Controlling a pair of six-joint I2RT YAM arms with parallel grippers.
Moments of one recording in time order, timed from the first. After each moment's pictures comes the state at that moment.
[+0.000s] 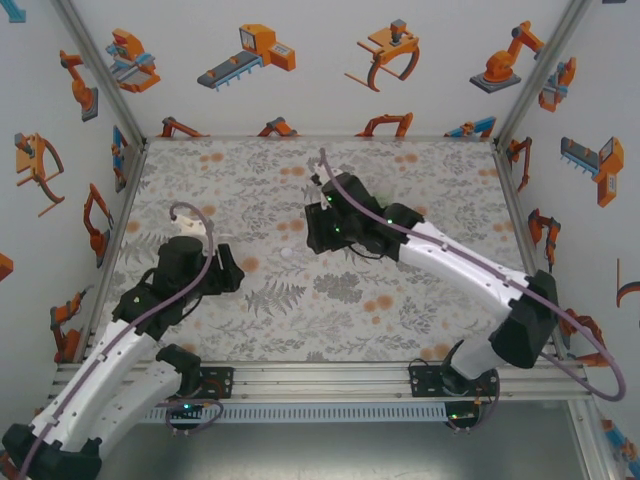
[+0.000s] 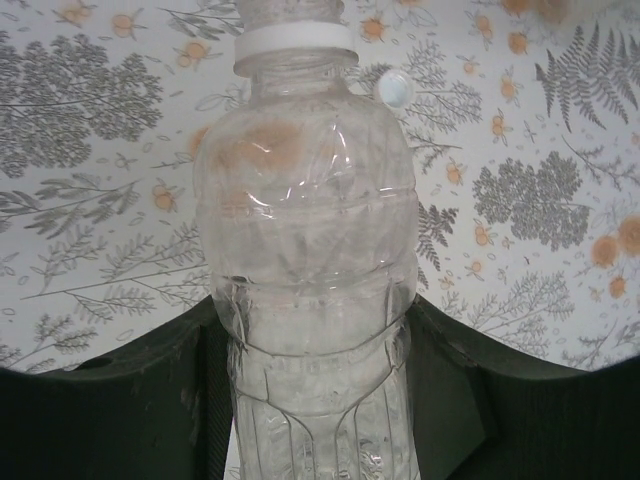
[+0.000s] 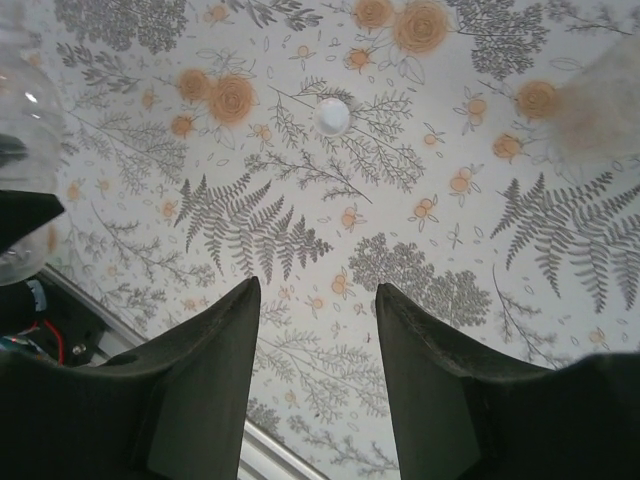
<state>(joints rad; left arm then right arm) -0.47 0.68 0.68 -0.64 -0.07 -0.40 0.88 1.53 1.38 -0.60 0.04 0.38</state>
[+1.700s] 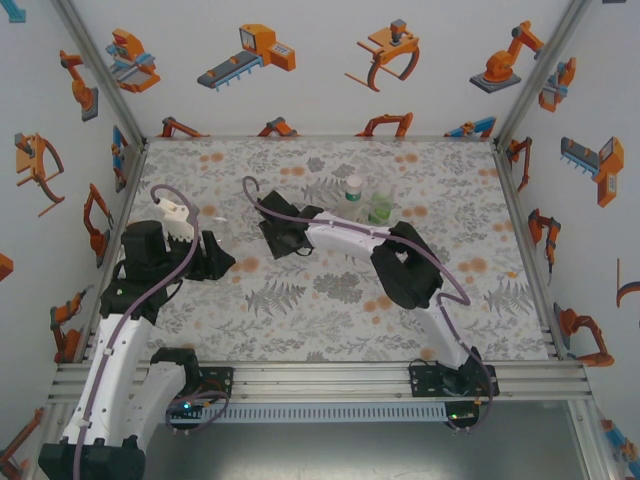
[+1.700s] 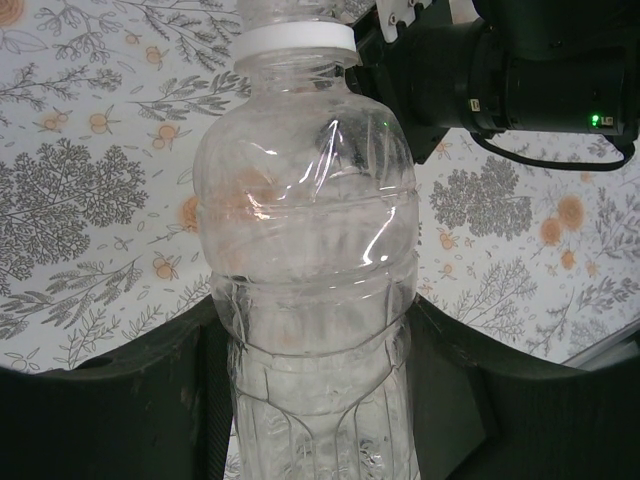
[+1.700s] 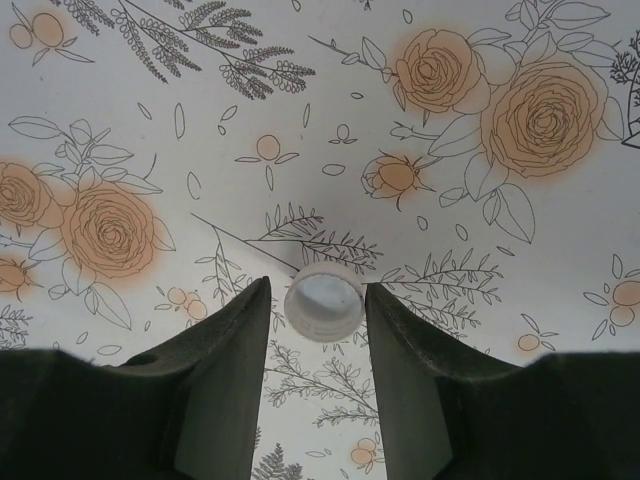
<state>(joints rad) -0.11 0.73 0.73 -0.59 0.40 -0.12 0.92 2.24 1.76 -0.50 0.12 0.33</state>
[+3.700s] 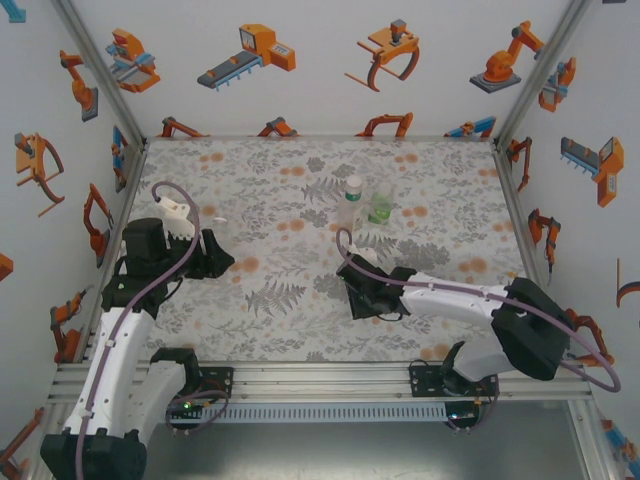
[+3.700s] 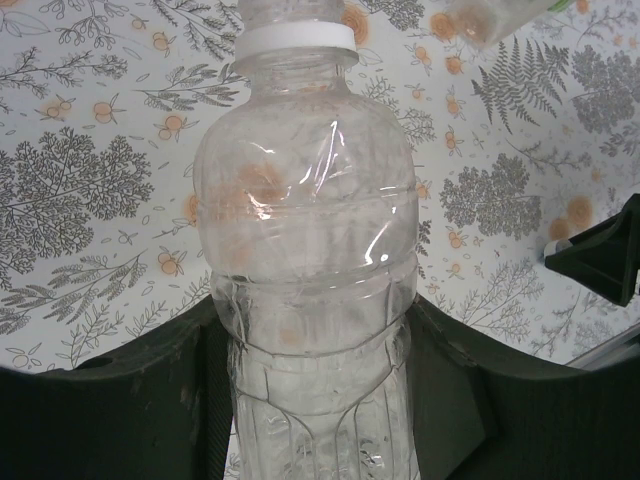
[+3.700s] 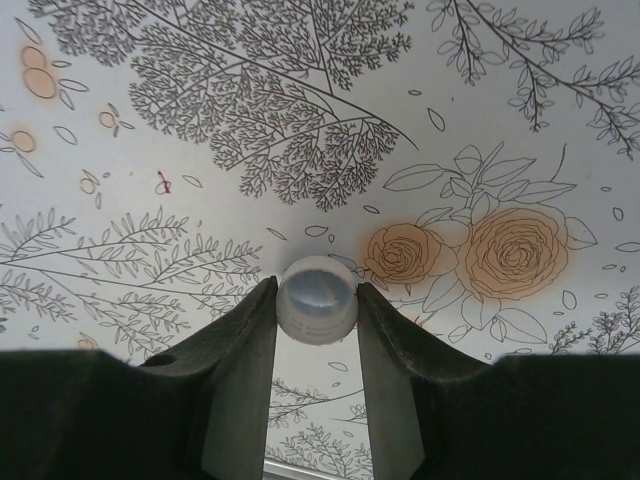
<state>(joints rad) -0.09 0.77 0.73 -0.59 0.41 -0.12 0.96 1.40 0.71 -0.47 0.18 0.65</state>
